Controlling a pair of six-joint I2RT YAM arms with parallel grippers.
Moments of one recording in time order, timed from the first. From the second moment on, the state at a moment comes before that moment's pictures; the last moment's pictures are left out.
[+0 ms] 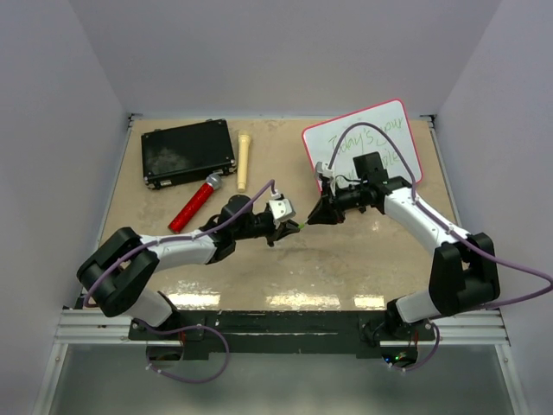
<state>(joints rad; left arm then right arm) -0.77 1.49 0.63 0.61 0.48 0.14 0.32 1.45 1.02 -0.54 -1.04 -0.59</state>
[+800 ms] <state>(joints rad) -0.79 1.48 0.75 0.36 0.42 0.09 0.31 1.52 1.05 -0.51 -1.08 -0.57</state>
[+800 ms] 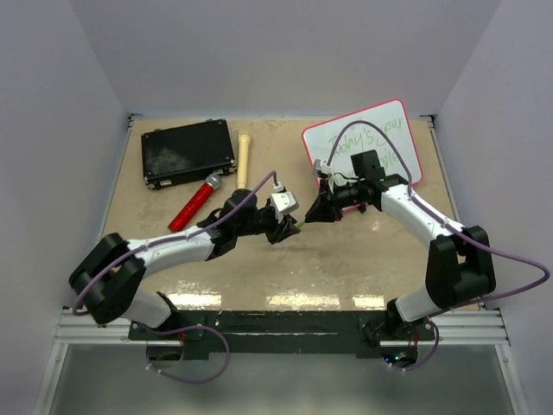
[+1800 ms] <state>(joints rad) -0.88 1.30 0.69 0.23 0.26 0.12 0.34 1.50 1.01 -0.51 -1.09 -0.55</state>
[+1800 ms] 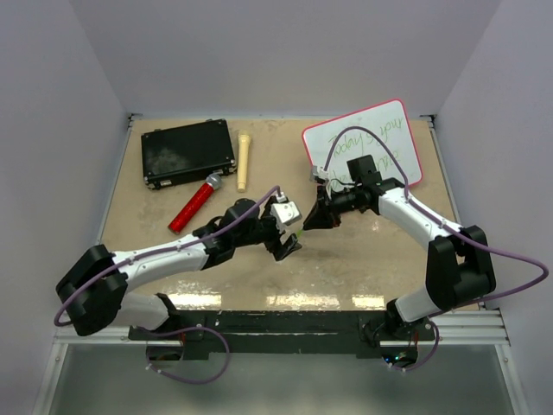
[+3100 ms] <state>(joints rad) -0.88 1.19 0.60 0.01 0.00 -0.18 0.12 1.24 1.04 -0.57 -1.06 -0.58</state>
